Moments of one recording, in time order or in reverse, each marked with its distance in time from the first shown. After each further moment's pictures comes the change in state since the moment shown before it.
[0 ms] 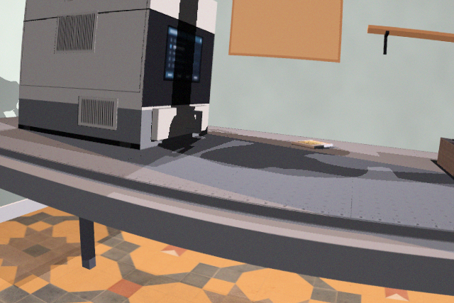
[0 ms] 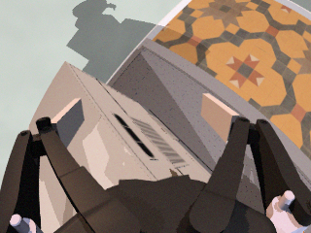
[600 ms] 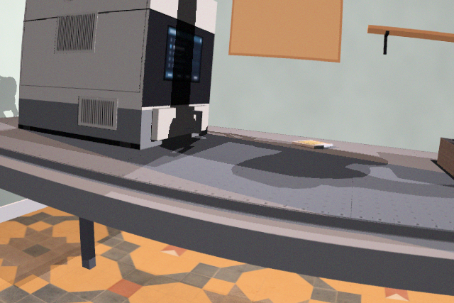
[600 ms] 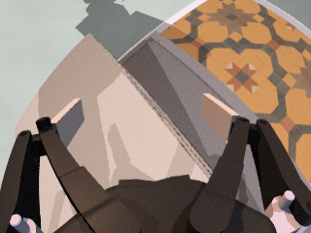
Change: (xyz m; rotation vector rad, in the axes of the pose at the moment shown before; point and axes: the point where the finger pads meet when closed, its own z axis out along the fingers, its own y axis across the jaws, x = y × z) arm -0.036 -0.024 -0.065 0.004 -0.031 -0.147
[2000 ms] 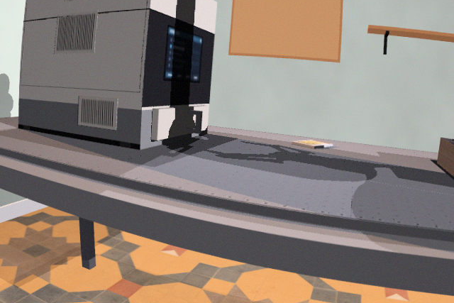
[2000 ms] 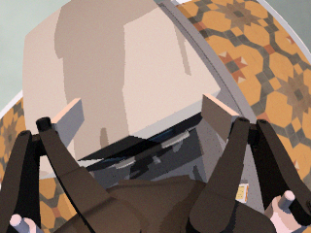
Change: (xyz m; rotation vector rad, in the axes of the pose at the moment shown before) arm -0.125 -0.018 -0.125 -0.028 -0.157 -0.258
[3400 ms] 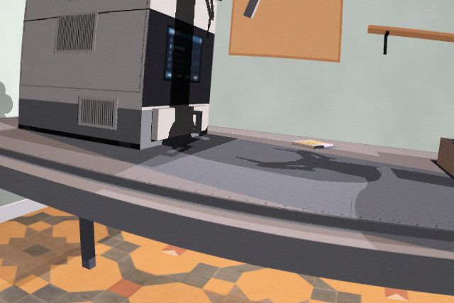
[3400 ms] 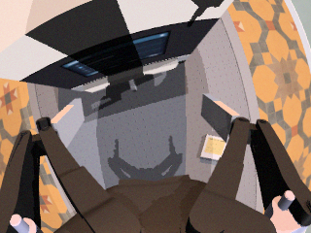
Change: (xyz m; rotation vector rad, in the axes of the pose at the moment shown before) arm -0.162 0.027 0.009 -0.076 -0.319 -0.200
